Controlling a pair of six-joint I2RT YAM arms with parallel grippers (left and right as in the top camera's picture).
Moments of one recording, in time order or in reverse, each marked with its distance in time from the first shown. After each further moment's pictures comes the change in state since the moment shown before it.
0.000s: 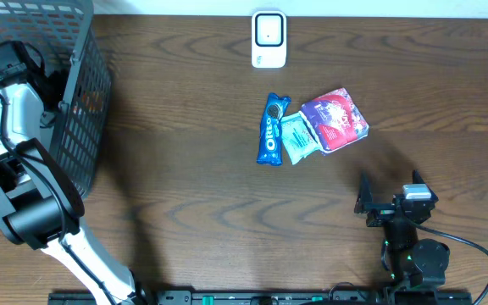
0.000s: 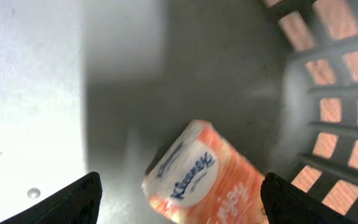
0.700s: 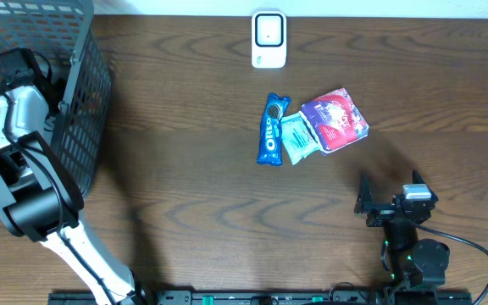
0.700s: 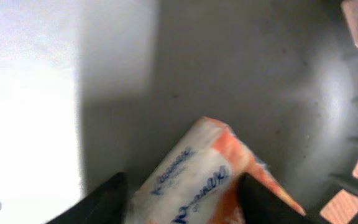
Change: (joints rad) left arm -0.001 0.060 -0.018 0.034 0.010 -0.100; right arm 0.000 0.000 0.000 0.000 0.000 0.000
